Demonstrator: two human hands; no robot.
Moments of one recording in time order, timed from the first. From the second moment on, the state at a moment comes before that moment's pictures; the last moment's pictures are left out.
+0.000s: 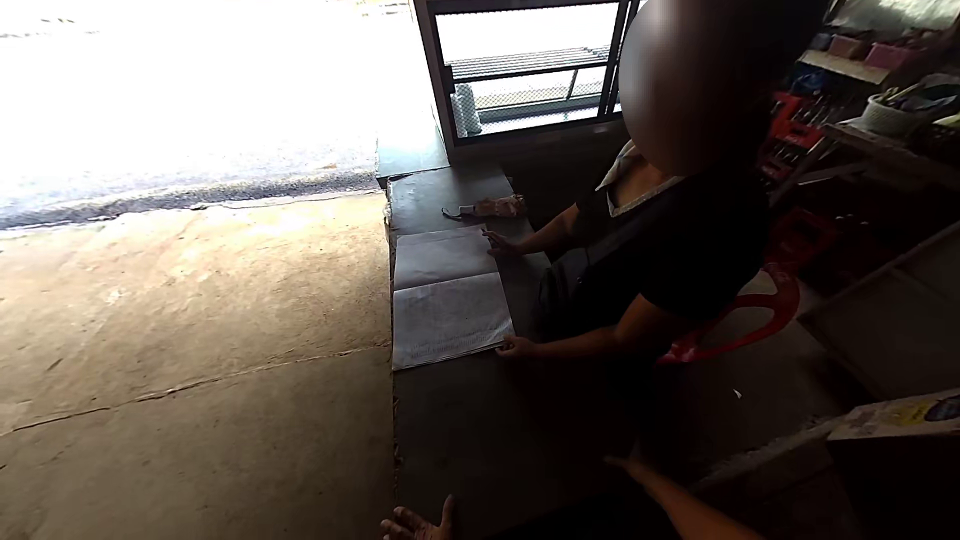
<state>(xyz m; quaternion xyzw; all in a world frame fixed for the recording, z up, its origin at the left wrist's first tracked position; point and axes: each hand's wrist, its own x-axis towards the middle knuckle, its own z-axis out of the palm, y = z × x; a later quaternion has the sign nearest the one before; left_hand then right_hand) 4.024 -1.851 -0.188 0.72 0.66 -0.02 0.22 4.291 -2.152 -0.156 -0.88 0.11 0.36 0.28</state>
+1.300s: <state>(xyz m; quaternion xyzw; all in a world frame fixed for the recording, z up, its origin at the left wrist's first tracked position) 4.026 -1.855 -0.173 0.71 0.66 -0.03 0.24 4.289 -2.151 -0.150 -0.88 0.11 0.37 0.28</state>
